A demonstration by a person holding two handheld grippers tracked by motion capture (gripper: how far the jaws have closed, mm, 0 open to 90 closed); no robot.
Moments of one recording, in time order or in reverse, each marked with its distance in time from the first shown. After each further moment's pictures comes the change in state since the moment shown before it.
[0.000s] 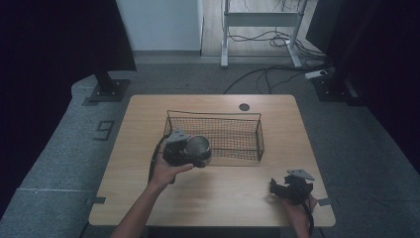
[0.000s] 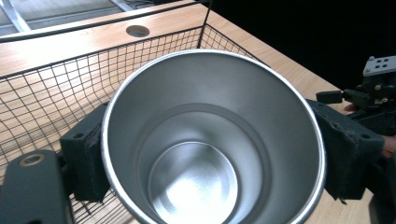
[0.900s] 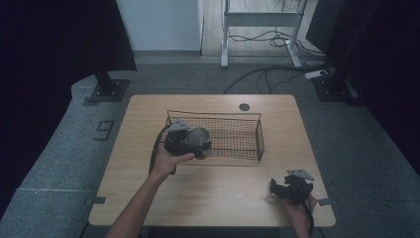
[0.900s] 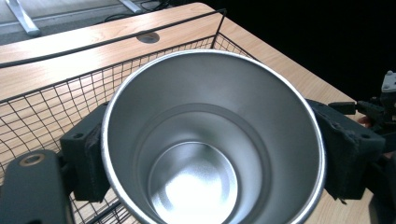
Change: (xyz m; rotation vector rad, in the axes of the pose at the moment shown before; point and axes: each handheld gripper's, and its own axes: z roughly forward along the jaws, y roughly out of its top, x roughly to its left) left arm 0.015 0.022 0.009 0.015 0.021 -0.010; right arm 0.000 0.000 0.000 0.003 0.001 -0.006
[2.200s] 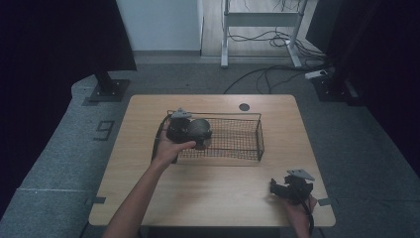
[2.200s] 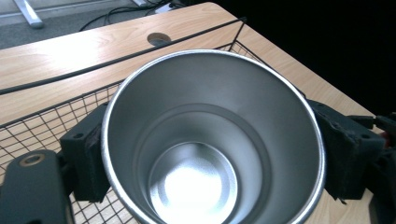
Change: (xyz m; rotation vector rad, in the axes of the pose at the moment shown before) left arm 0.024 0.024 0.018 0.032 0.016 -0.031; right arm 0.000 0.000 0.000 -0.005 -0.001 0.002
